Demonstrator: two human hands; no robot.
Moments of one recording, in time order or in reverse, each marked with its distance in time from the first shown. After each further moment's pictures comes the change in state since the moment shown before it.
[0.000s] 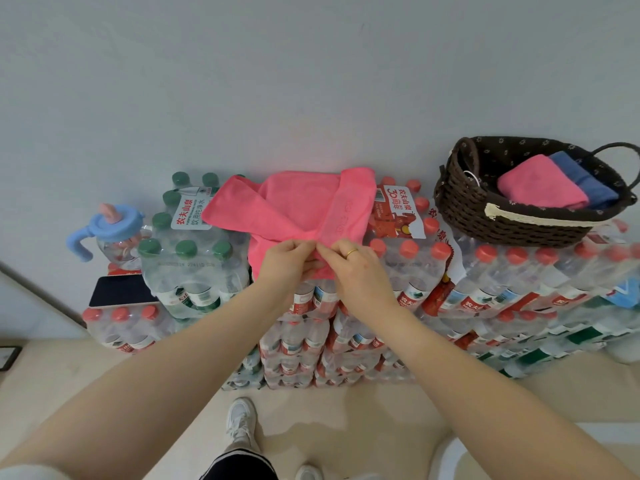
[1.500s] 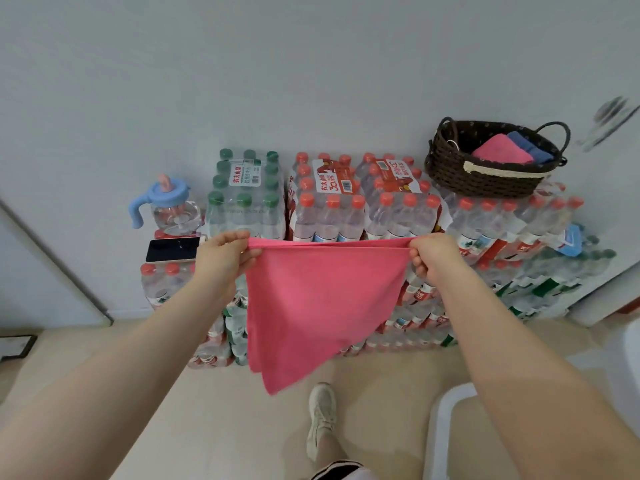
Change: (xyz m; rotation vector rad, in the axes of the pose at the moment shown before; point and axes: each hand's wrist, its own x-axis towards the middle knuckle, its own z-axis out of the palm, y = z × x) left_hand -0.151 -0.007 -0.172 -0.048 0.233 0.067; right_hand -0.086 -0.082 -0.089 0.762 0.070 1.412
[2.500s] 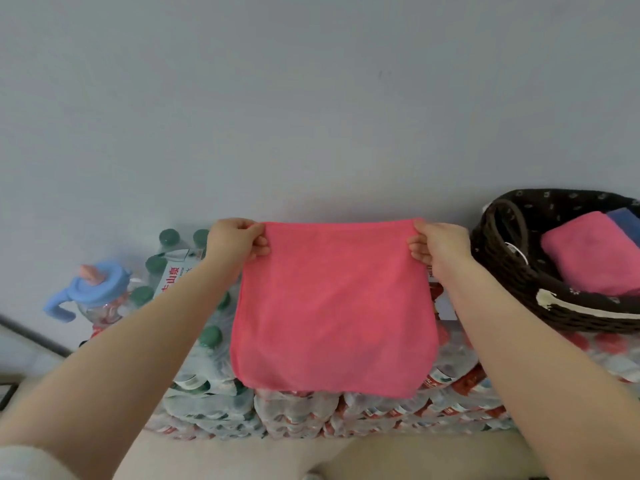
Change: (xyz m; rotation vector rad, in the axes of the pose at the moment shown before) left_hand 0.289 0.070 0.196 0.387 0.013 0.114; right_hand 0.296 -0.165 0.064 0.222 -0.128 -0.119
